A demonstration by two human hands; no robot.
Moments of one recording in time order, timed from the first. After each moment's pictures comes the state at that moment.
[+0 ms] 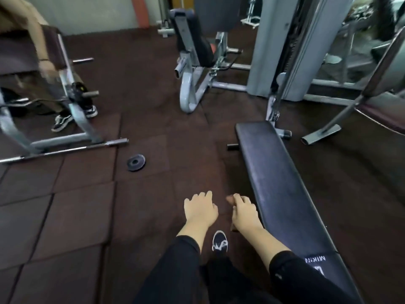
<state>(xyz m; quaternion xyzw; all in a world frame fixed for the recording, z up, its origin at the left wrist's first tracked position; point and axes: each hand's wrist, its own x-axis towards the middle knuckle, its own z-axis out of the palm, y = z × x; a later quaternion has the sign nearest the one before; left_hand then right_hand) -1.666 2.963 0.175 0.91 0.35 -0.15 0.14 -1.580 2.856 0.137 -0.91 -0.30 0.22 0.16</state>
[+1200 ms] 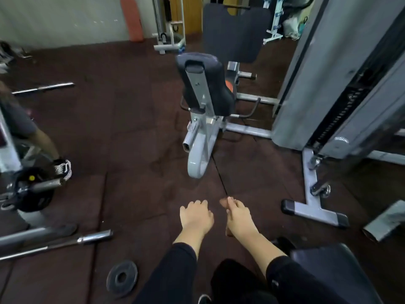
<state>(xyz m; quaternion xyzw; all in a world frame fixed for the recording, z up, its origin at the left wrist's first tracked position) -1.177 3.672 0.170 0.90 0.36 -0.19 0.15 -1.087 3.568 0.132 -0.90 -0.32 0.25 0.15</state>
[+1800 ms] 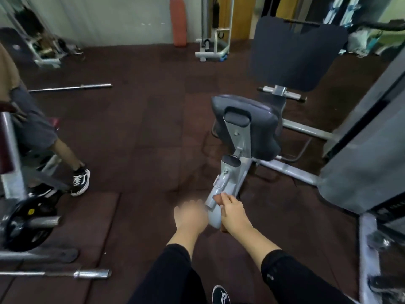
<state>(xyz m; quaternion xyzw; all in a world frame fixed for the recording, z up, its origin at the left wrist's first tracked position) -0.986 3.976 0.168 0.85 0.47 -0.16 0.15 -0.870 3.903 0.144 -0.83 -0.47 0.25 0.15</state>
